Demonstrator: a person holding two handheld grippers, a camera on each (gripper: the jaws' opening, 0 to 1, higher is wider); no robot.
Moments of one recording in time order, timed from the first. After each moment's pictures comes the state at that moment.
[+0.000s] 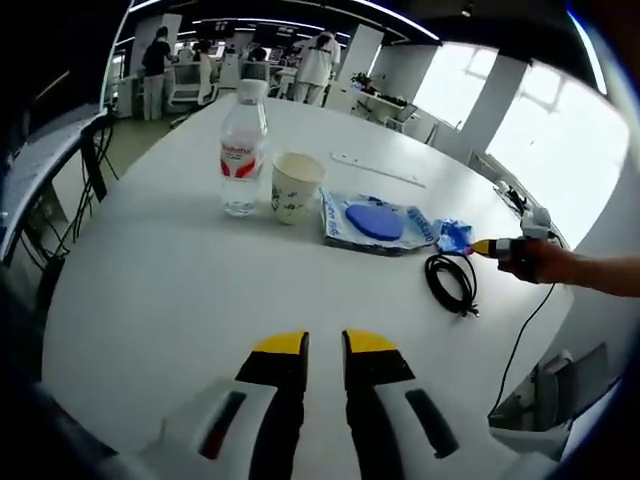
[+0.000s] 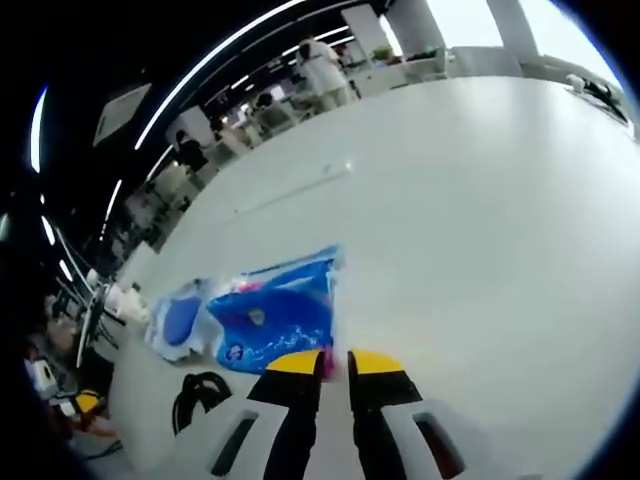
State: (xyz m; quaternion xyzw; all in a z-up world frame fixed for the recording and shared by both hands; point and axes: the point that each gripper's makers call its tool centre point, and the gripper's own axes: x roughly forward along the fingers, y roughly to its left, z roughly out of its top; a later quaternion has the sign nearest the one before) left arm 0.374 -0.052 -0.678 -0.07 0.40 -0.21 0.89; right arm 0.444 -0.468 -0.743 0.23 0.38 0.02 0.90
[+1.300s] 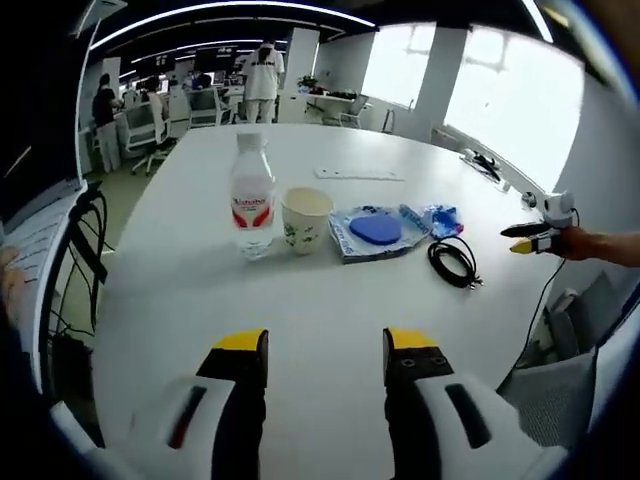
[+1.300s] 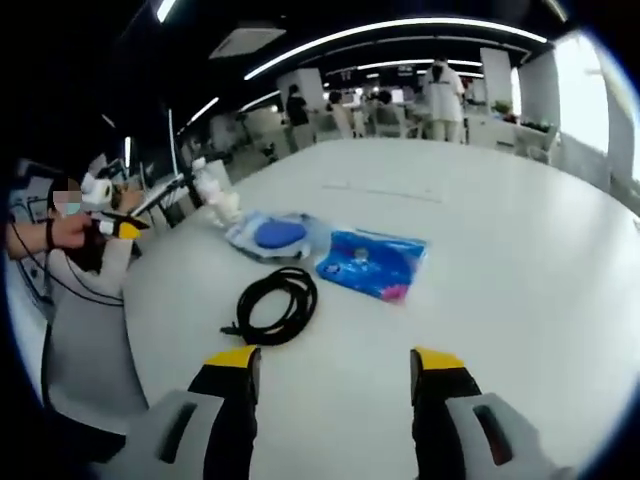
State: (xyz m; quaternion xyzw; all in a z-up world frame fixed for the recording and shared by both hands) left arm 0.400 0.005 -0.657 0.02 0.37 -0.30 0.88; right arm 0.338 -0.426 -0.685 0.03 0.35 0.21 0.91
